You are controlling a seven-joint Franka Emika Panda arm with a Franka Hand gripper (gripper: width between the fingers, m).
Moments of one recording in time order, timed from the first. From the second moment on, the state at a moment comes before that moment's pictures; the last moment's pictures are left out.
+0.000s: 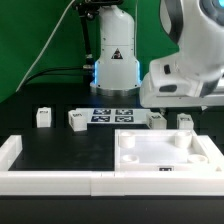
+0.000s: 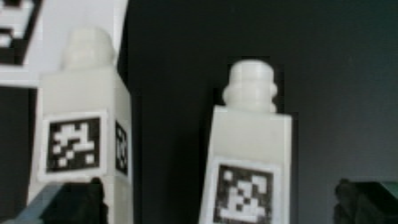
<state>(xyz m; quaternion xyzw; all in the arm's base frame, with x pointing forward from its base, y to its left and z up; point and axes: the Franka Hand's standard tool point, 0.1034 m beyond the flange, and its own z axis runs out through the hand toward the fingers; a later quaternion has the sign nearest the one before) 0.407 0.137 0.037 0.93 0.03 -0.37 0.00</state>
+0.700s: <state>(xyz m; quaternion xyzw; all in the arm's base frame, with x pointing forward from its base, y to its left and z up) 0.402 0.150 0.025 0.90 0.04 -0.44 0.01</state>
